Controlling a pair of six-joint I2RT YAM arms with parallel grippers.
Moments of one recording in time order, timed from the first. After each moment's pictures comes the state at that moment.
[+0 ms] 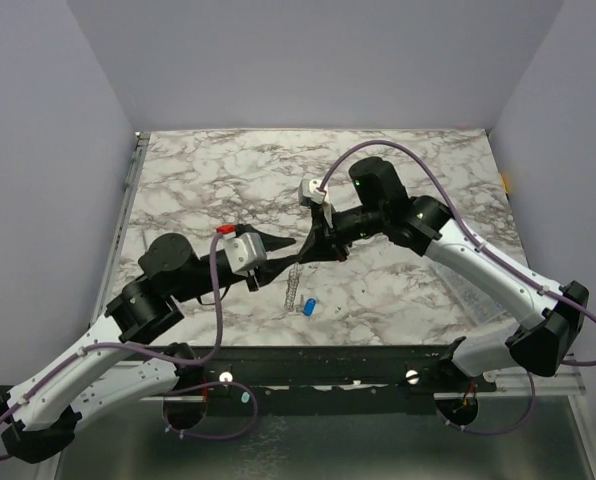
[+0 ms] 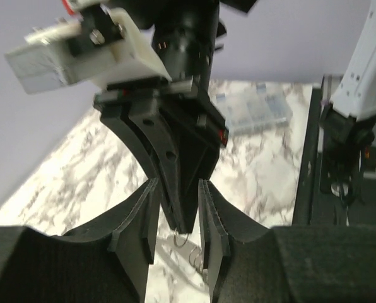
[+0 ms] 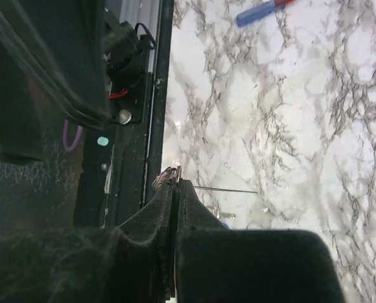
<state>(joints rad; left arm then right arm) -0.89 0.67 0.89 -0.12 0.31 0.18 0.79 1.40 1.38 -0.54 -0.80 -0.29</state>
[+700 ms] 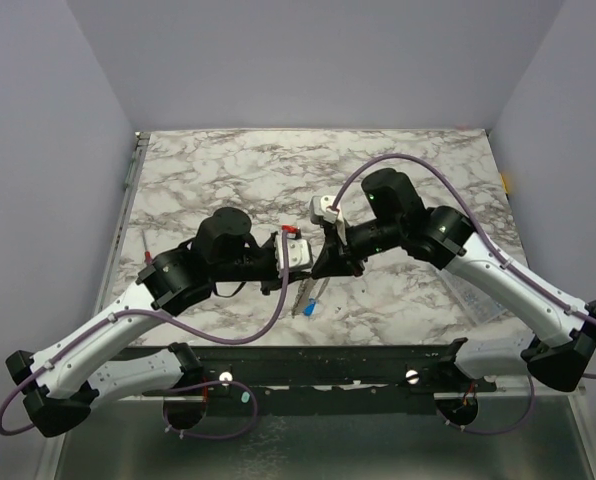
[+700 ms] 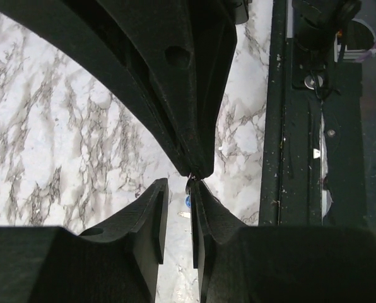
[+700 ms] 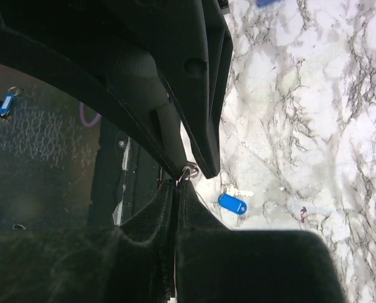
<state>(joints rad) -0.89 0.94 1.08 -0.55 0.42 0.38 0.85 1.29 1.38 -0.72 -0.75 -0.33</state>
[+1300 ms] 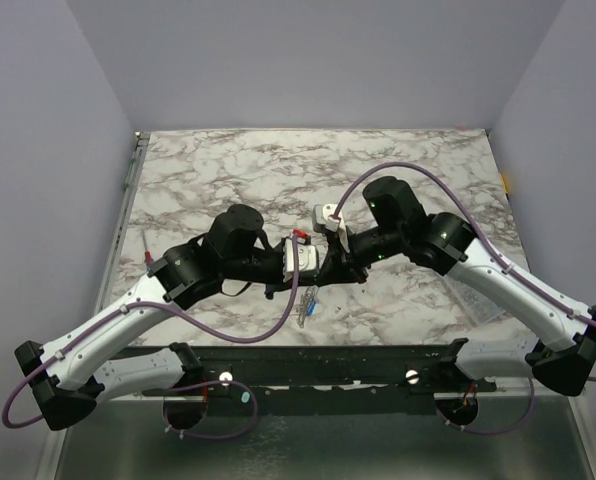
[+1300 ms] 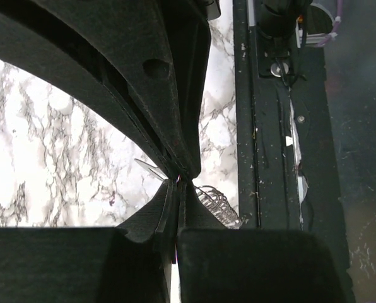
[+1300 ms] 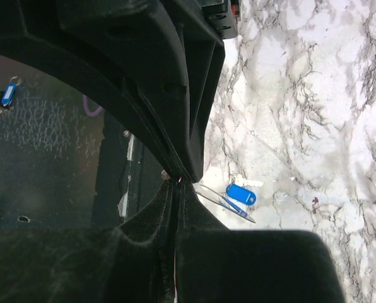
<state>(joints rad) -0.89 1.01 1.10 -0.60 0.55 0.42 0.86 1.26 1.32 -0.73 -0.74 -0.34</state>
